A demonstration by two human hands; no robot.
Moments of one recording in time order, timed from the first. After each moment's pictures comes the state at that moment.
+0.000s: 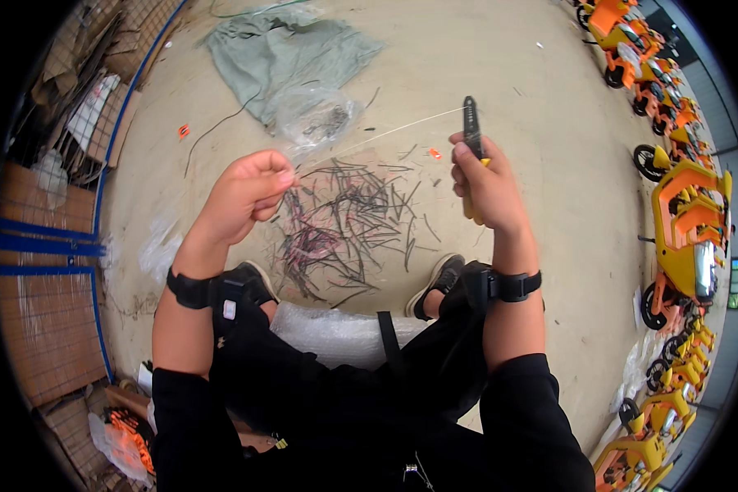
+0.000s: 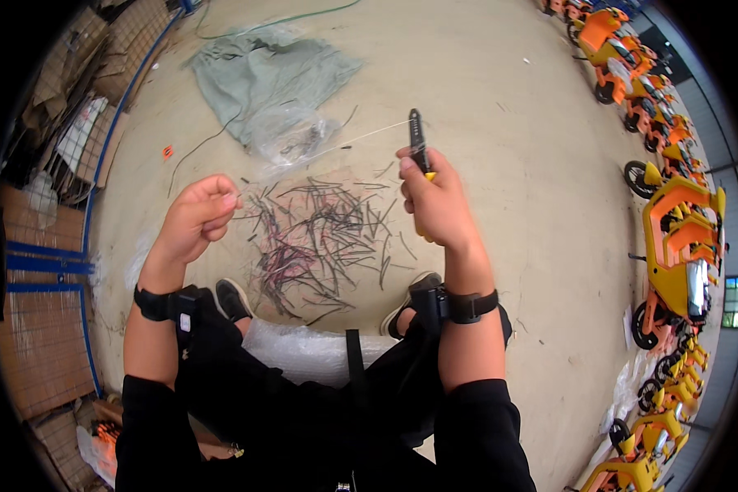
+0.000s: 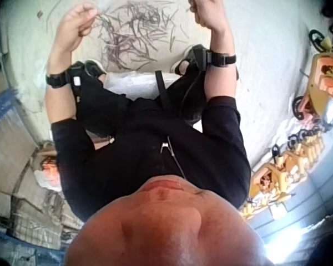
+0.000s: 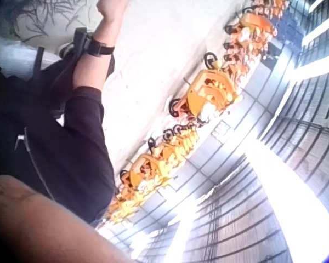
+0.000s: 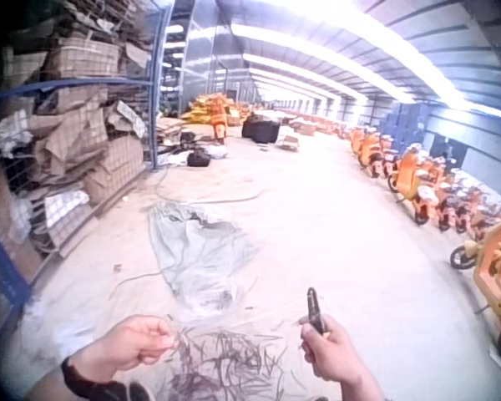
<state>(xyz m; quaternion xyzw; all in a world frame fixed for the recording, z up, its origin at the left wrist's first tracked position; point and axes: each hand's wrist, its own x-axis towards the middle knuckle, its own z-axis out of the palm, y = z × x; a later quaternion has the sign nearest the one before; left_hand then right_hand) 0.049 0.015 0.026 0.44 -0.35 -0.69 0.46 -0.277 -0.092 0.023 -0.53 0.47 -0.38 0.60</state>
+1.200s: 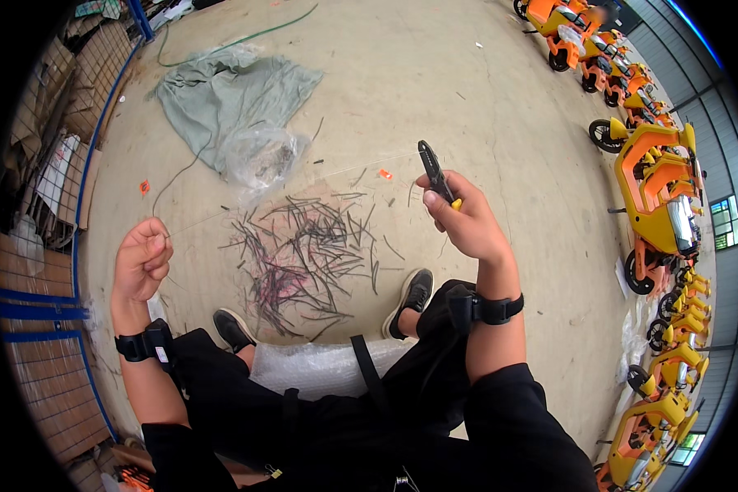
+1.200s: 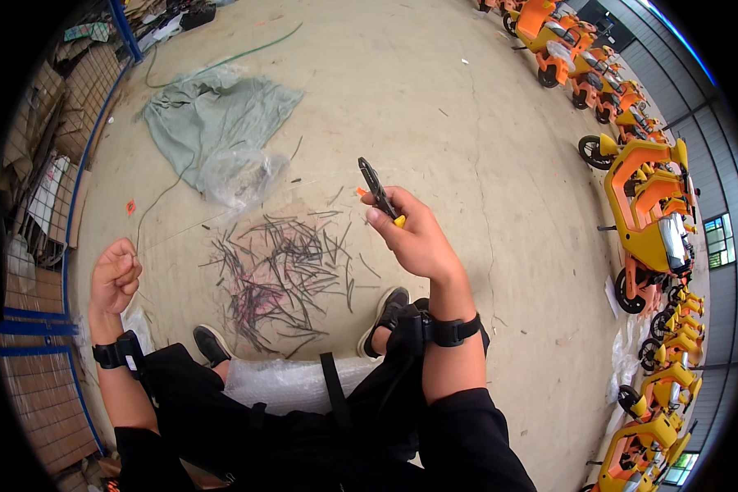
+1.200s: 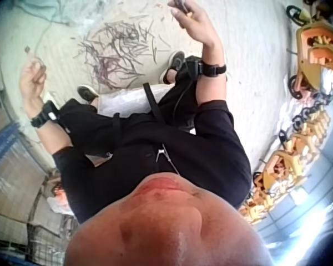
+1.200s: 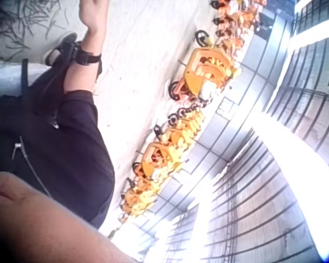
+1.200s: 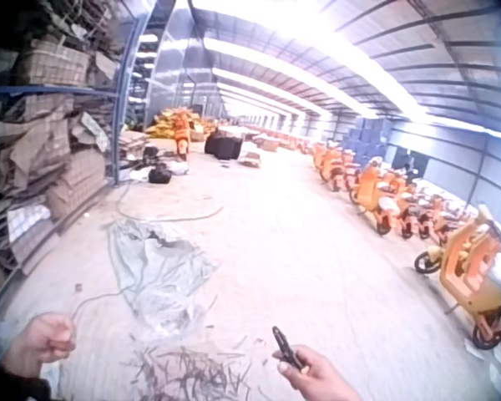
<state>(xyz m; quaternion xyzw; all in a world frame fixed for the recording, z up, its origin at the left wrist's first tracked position) 0.132 0.035 0.032 0.43 -0.35 -0.67 0.50 -0.337 -0.073 0.049 -0.64 0.49 -0.32 0.50</state>
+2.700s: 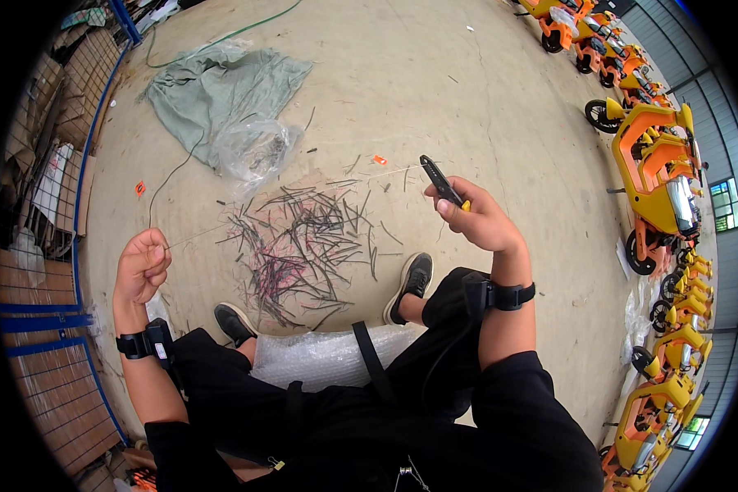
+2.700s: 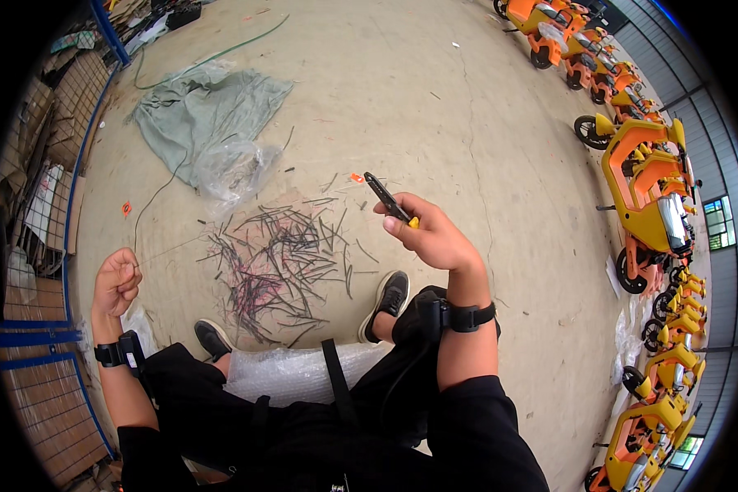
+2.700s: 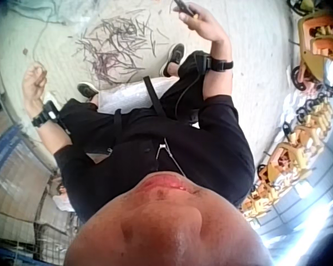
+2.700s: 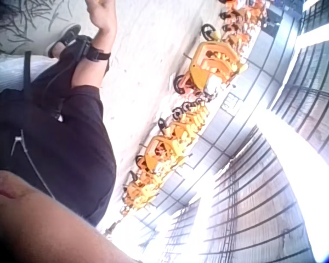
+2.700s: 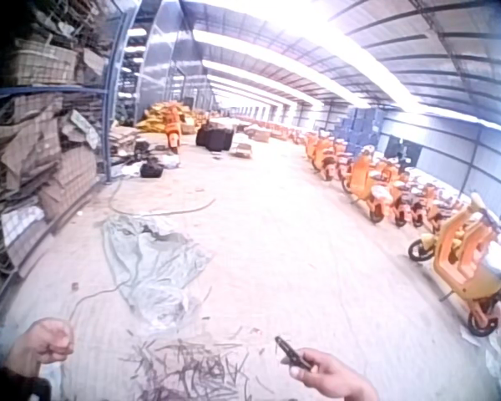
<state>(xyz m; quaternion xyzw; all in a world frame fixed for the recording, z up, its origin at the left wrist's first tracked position) 0.149 0.044 0.008 0.44 -0.34 -0.69 0.47 -0.384 -0.061 0.041 -0.63 0.50 -0.22 0.55</state>
